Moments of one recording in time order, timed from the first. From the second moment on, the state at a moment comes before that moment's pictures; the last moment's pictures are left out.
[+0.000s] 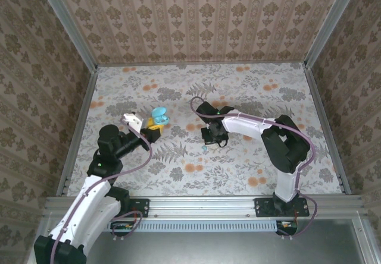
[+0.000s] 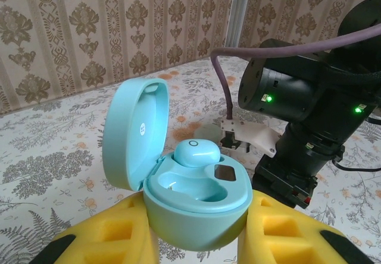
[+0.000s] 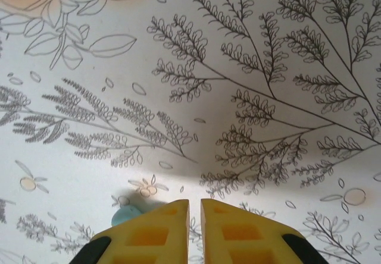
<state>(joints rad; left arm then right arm) -0.33 0.63 0.43 0.03 0.54 -0.02 0.69 1.86 1.25 -0.75 0.02 0.53</state>
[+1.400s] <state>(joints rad) -0.33 0.62 0.43 -0.01 0.52 -0.02 0.84 1.99 1.40 -0.88 0.10 0.04</state>
